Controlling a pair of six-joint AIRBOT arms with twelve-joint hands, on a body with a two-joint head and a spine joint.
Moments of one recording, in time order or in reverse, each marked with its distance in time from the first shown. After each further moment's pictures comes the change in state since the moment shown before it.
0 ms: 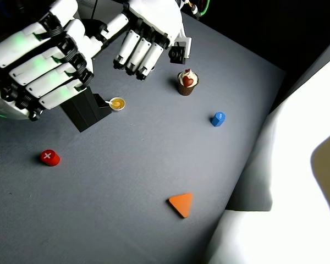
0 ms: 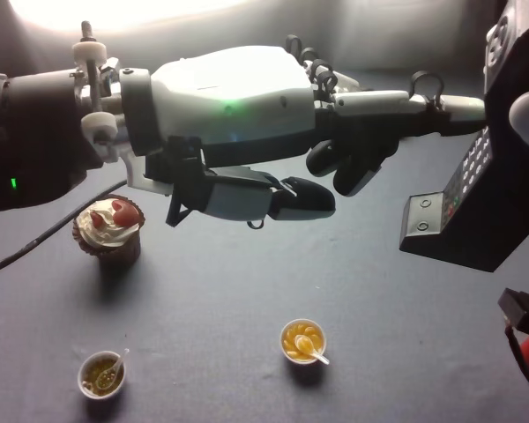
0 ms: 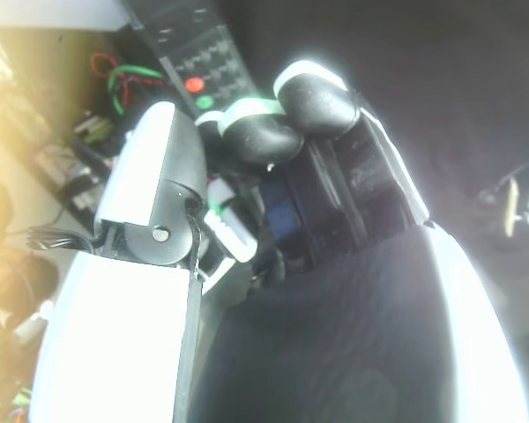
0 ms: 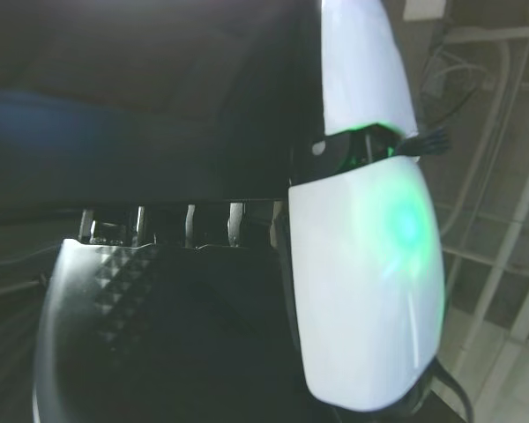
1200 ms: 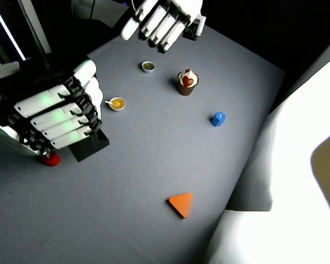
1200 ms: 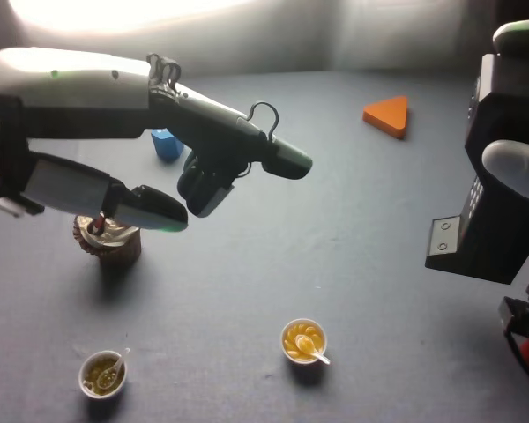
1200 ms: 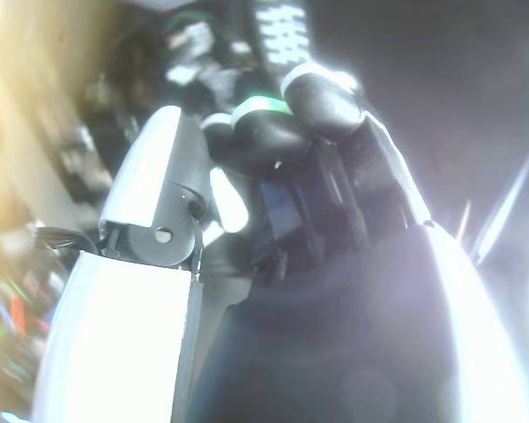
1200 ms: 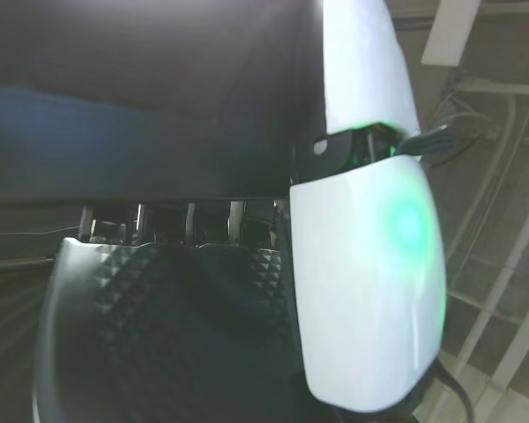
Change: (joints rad) left arm -0.057 0.180 0.098 0.341 -0.188 -0.578; right arm -0.066 -0.096 0.165 0.036 -0.041 -0.042
